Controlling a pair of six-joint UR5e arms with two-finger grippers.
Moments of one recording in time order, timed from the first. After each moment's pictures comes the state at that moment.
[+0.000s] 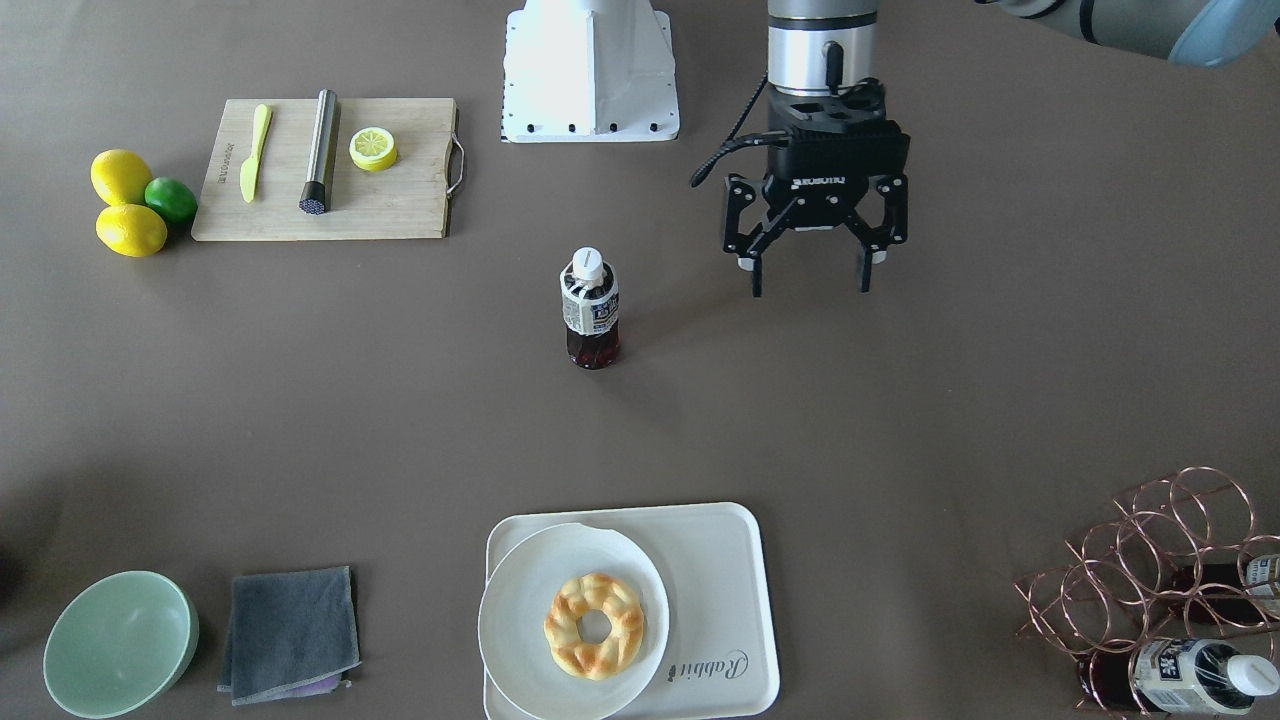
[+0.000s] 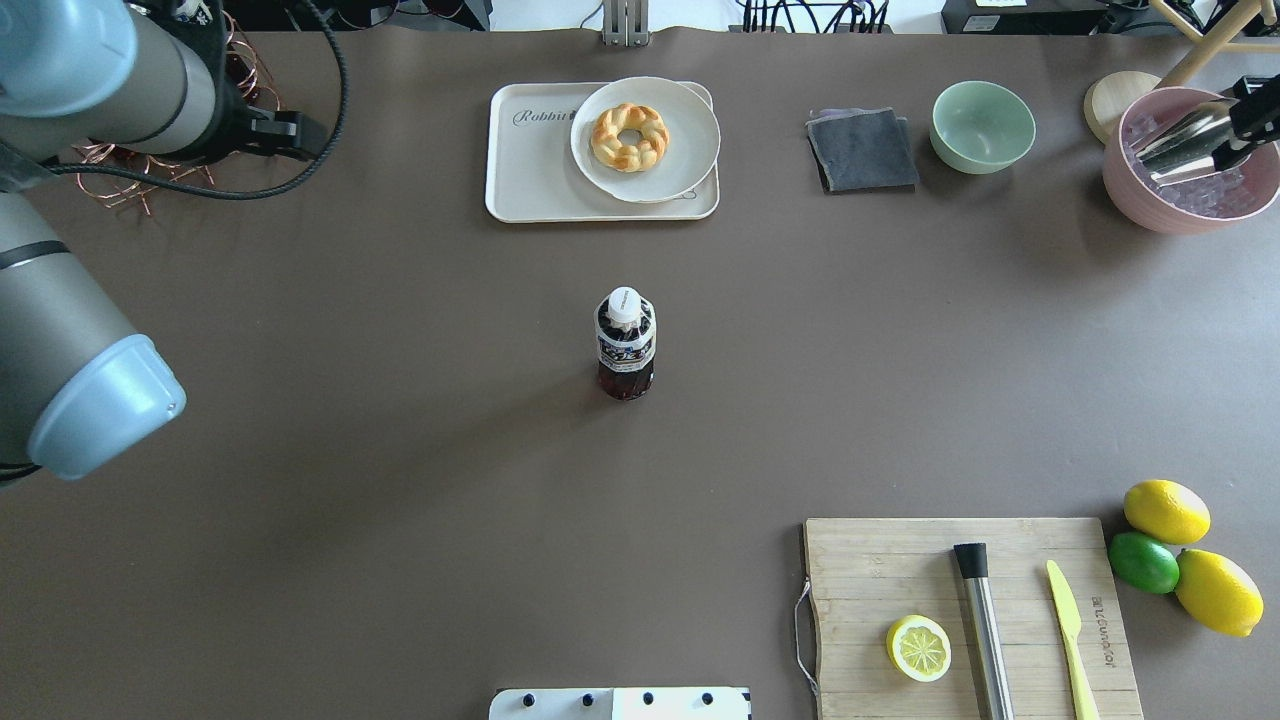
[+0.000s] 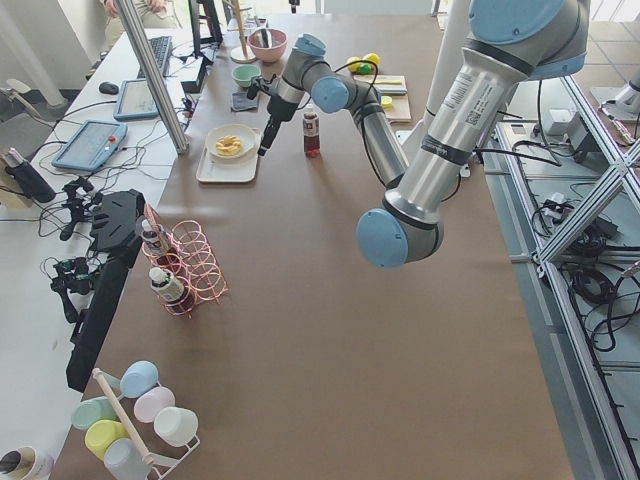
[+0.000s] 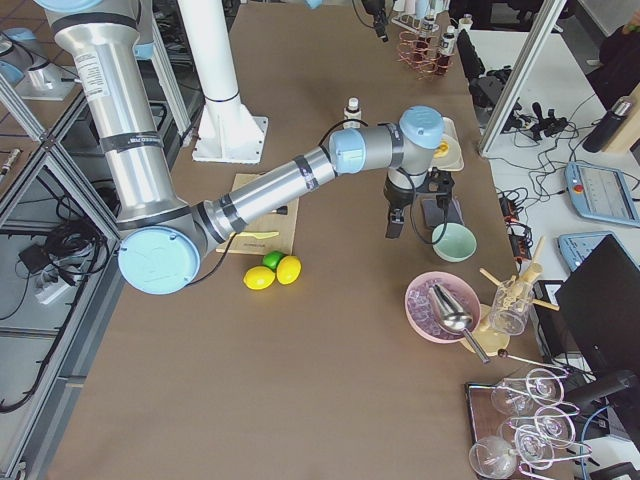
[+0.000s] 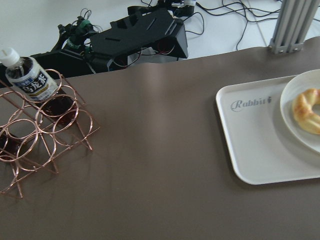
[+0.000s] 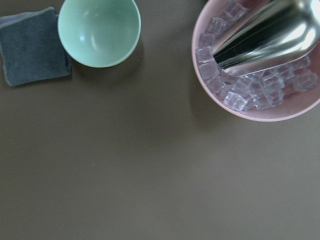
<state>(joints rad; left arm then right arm) -0.85 -2.08 -2.04 -1.35 -1.63 -0.88 1.40 -1.32 1.83 -1.91 2.40 0.35</state>
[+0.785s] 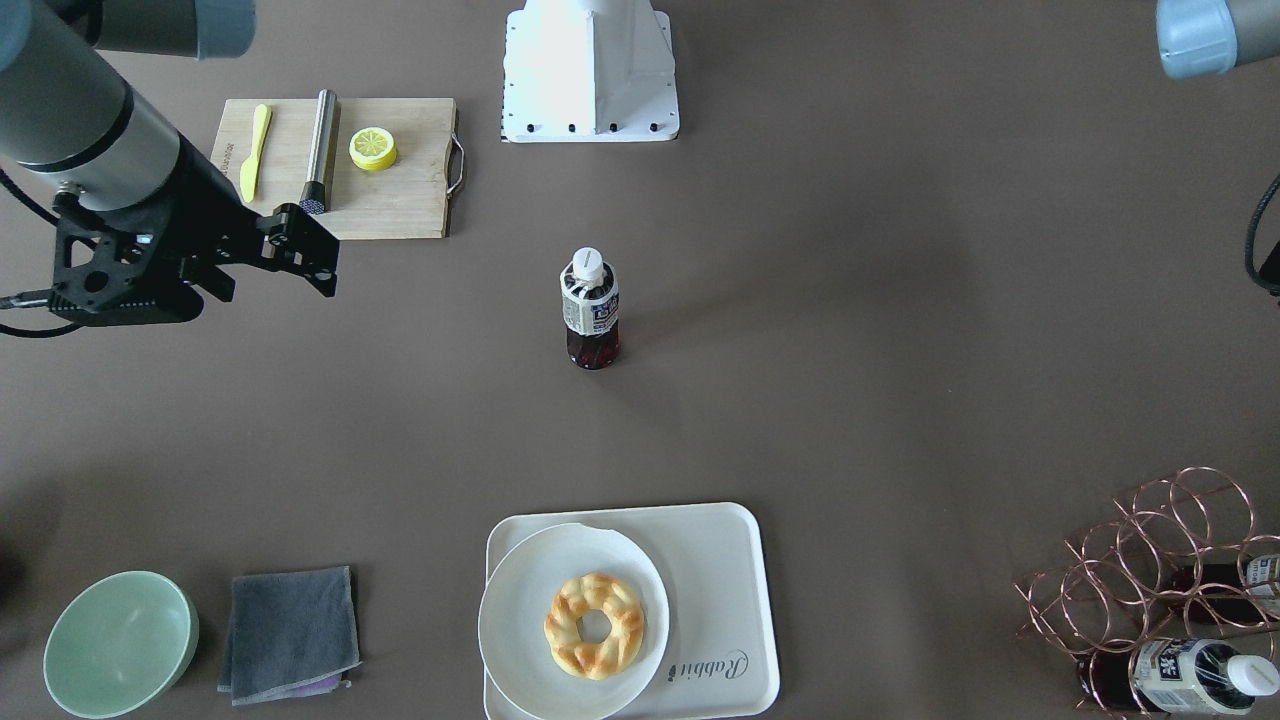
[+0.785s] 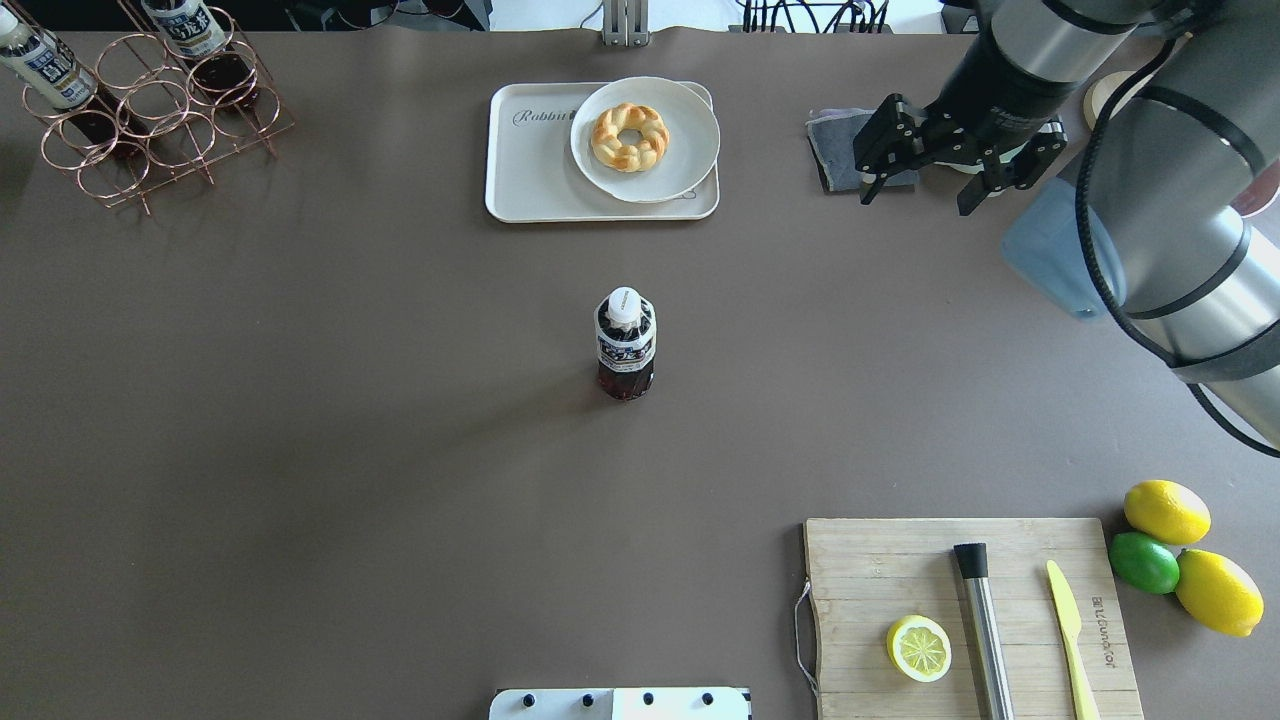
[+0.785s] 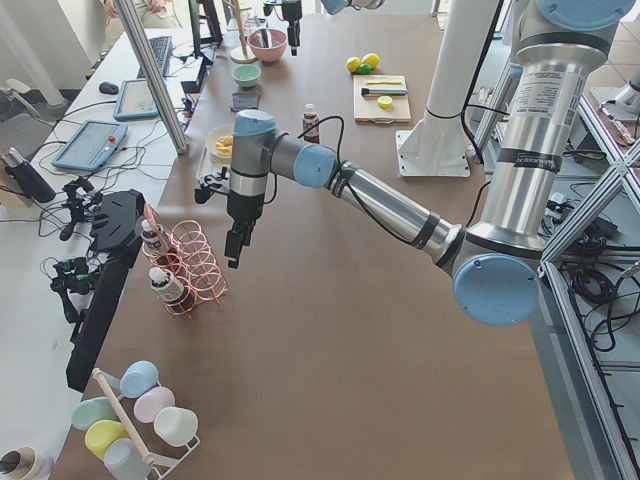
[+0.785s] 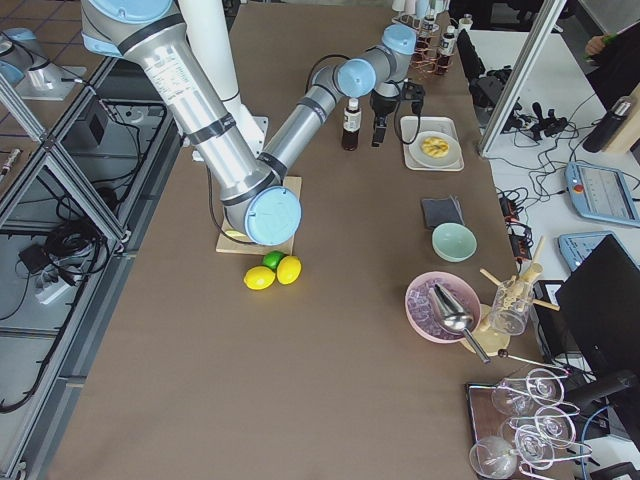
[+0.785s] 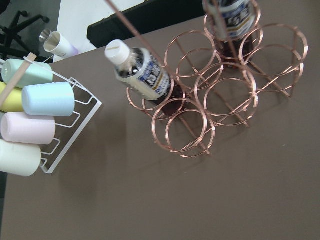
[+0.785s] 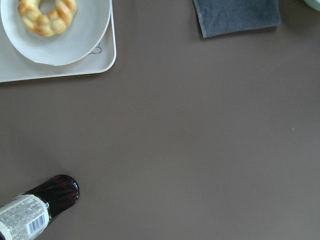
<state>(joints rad) -1.34 -1.75 -1.90 -1.38 -1.90 -0.26 0.99 -0.98 1.89 -1.92 2.31 0.83</state>
